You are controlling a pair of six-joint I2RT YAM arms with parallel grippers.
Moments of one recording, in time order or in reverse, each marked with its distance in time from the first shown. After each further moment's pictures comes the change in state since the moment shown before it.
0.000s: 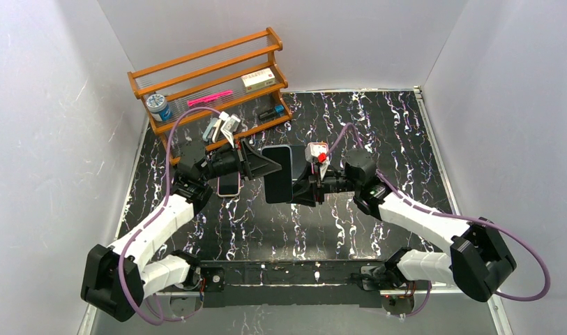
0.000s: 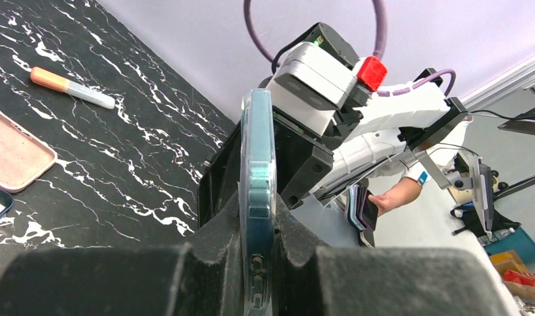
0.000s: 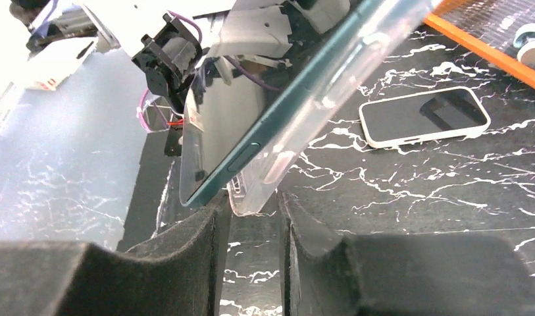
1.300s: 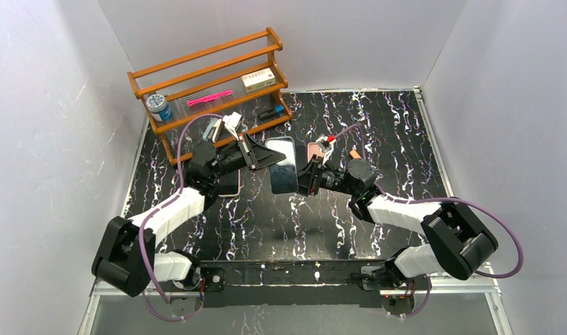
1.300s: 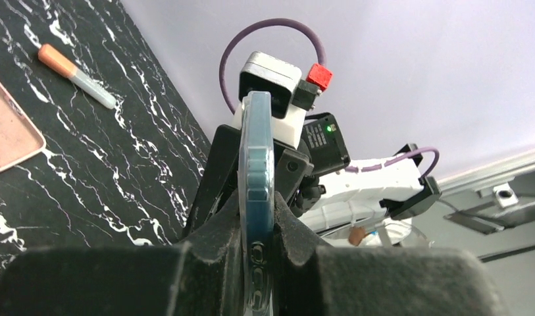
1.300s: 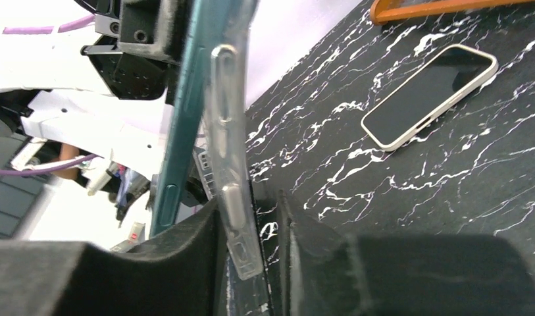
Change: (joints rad) left arm -0.008 0.164 -0.048 0.225 -0.147 -0.278; right arm -0.018 0.166 -0.154 0.573 0.267 0.726
